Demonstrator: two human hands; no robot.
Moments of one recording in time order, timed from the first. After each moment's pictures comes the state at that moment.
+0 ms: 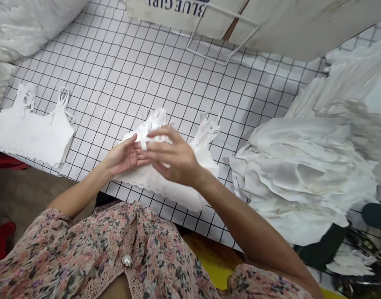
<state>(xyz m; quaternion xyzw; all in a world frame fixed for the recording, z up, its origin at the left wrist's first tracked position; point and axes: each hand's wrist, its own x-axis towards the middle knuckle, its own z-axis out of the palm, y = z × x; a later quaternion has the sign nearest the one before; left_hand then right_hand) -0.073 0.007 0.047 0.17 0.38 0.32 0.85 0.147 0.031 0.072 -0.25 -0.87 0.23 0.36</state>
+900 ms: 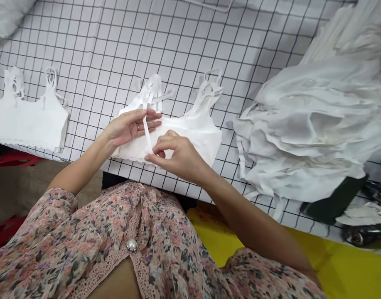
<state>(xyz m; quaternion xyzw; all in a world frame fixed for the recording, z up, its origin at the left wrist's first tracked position) -0.060 0.021 0.056 0.28 0.43 0.33 0.79 0.156 -0.041 0.088 -0.43 -0.71 0.50 0.26</state>
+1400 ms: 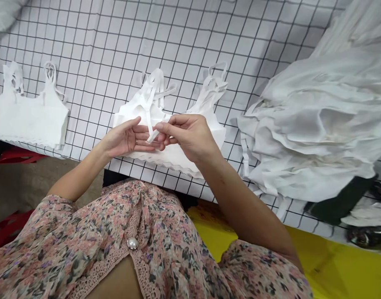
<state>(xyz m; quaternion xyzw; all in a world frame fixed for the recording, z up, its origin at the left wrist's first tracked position) -0.074 -0.012 0.058 0.20 0.38 0.22 0.87 0.149 -0.016 0.084 -0.50 -0.40 0.68 0.36</state>
